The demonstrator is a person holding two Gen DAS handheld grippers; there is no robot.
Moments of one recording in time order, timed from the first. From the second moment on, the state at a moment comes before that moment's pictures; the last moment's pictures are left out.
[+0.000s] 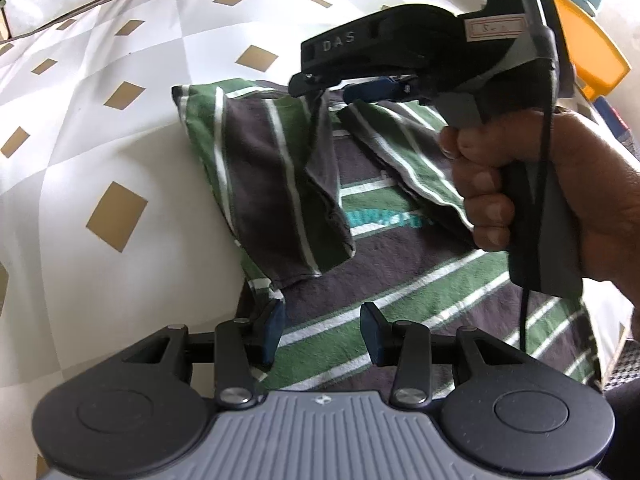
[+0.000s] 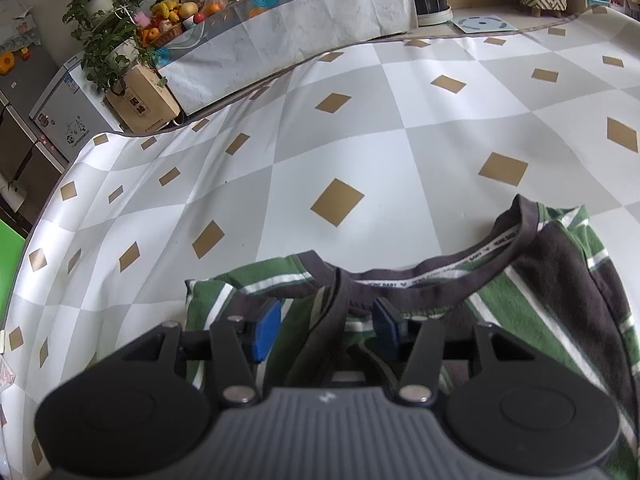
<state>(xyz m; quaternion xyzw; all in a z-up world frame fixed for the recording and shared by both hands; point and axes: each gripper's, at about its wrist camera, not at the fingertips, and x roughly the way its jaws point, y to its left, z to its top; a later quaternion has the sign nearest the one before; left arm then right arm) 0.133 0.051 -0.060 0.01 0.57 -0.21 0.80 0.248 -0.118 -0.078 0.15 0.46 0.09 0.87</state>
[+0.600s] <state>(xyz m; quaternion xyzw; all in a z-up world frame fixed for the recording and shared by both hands) 0.140 0.055 -0.076 -0.07 0.57 -0.17 0.80 0.245 -0.109 -0.090 0.12 0.45 0.09 0.88</state>
